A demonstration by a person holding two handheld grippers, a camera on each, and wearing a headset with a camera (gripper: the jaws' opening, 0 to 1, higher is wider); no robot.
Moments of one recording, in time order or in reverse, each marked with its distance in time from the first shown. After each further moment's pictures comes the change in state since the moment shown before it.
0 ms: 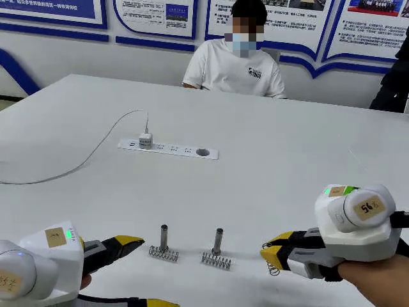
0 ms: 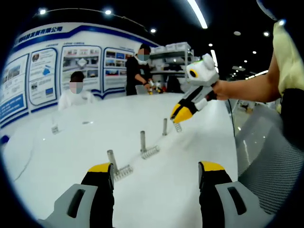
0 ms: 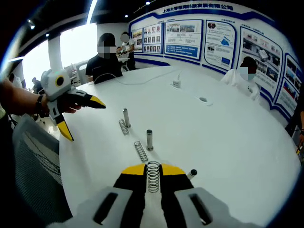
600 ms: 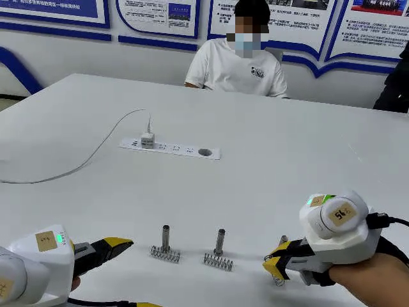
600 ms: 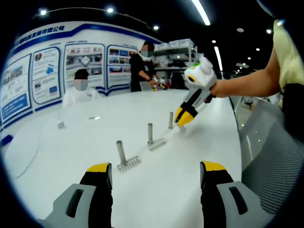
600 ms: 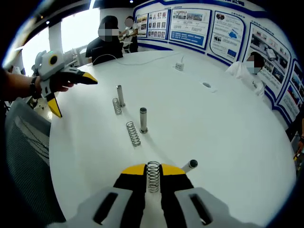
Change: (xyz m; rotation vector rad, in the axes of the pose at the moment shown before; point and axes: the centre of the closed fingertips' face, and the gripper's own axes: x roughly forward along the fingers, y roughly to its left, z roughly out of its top) left arm -0.017 0.014 -0.017 0.002 0.035 0.049; right arm 0.021 -0.017 -0.037 -0.051 0.146 -0.008
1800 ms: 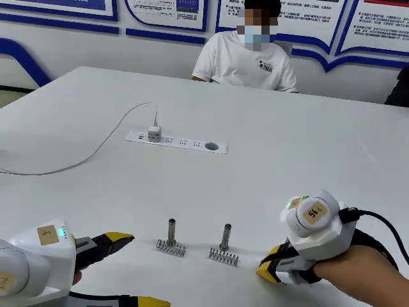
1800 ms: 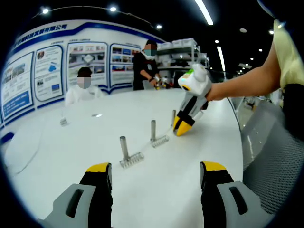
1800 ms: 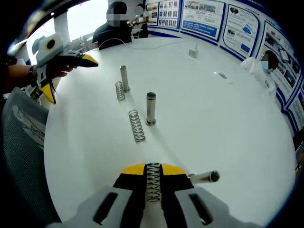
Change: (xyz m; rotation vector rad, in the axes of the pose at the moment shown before) left arm -0.003 0.005 -0.006 -0.018 0.008 0.021; right arm 0.038 0.011 -0.014 -0.064 0.120 0.081
